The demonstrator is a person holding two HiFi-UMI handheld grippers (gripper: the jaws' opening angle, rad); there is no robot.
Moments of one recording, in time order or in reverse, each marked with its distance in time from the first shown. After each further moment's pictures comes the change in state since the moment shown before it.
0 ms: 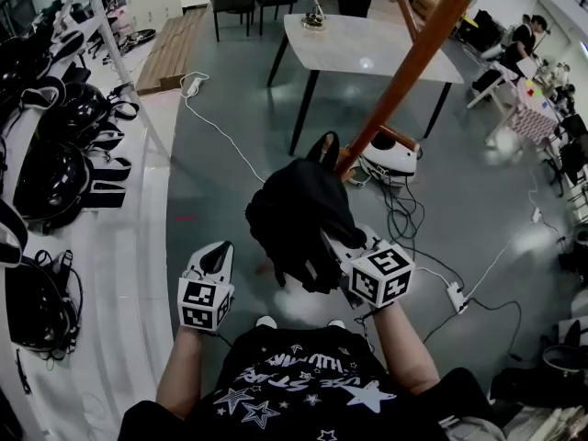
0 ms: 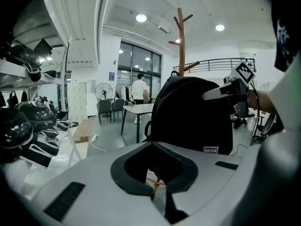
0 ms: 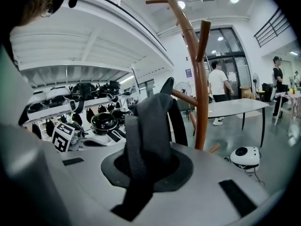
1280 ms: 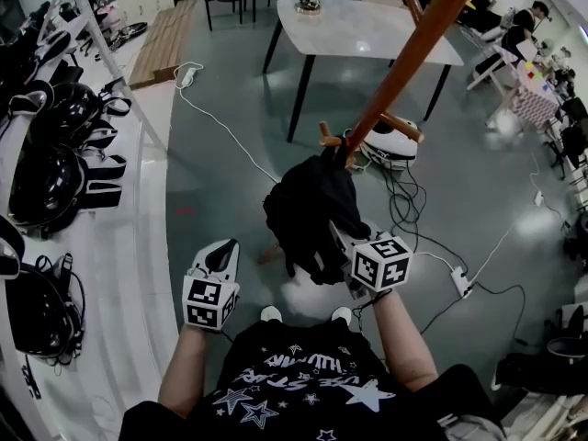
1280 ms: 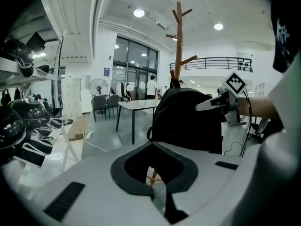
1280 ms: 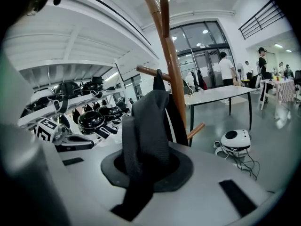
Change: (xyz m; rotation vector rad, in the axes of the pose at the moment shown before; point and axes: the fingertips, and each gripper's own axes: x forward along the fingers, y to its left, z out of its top) left arm 0.014 -0.010 -0.014 0.009 0.047 -0.060; right arm 0.013 -0.050 -0.056 0.134 0.070 -0.126
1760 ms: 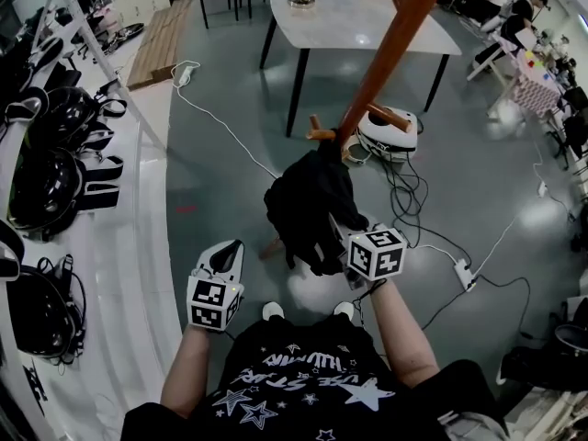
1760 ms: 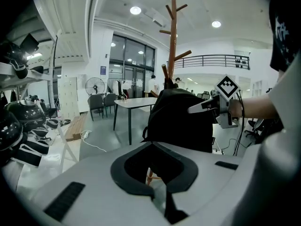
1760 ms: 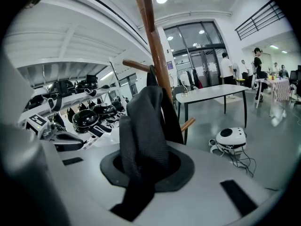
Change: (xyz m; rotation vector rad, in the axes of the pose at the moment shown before) left arm 0.007 -0.029 -0.005 0.025 0.025 -0.025; right arm 0.005 -0.032 -0.019 0.013 0.007 -0.051
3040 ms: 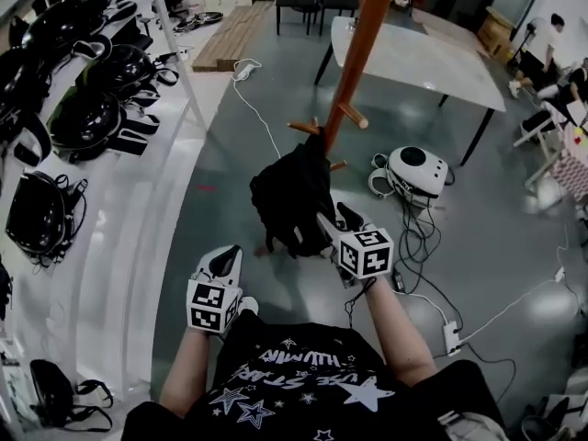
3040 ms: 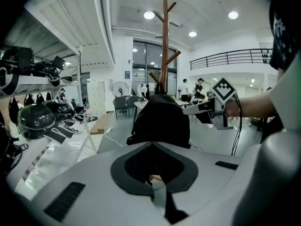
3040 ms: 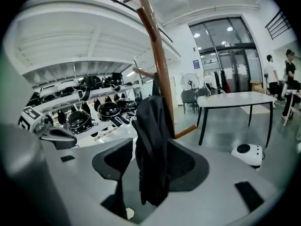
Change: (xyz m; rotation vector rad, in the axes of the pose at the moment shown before) left arm -0.020 -0.130 -0.005 -0.117 -0.026 0.328; right arm -0.030 -0.049 0.001 -0.199 0.033 0.286
